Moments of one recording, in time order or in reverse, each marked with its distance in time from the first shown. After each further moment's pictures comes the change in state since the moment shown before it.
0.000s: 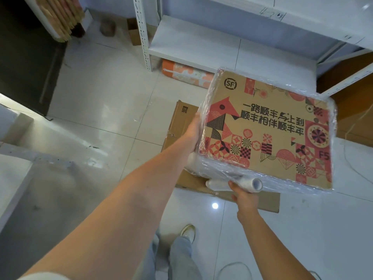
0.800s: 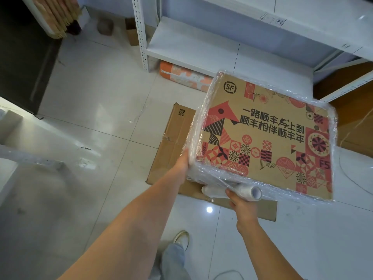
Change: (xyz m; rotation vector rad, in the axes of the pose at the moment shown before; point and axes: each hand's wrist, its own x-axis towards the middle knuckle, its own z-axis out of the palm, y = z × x) left_hand 0.051 -0.097 -0.030 -0.092 0.092 -0.181; right_hand 0.005 -0.003 -0.002 -0.032 -0.090 -0.096
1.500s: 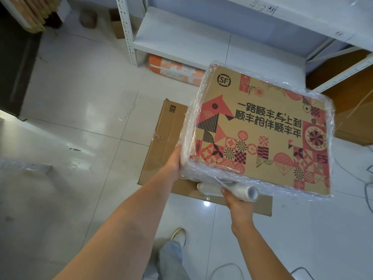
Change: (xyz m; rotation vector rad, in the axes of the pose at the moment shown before) left_hand 0.017 0.004 0.003 -0.159 -0.046 0.012; right_hand 0.008 0.007 -0.003 -0.023 0.054 -0.014
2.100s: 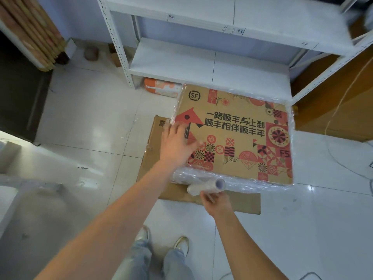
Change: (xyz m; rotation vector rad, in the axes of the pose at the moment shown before) left_hand -0.153 0.054 0.097 1.311 0.322 0.976; right_hand 0.005 -0.019 -0.012 0.737 -0.097 0.620
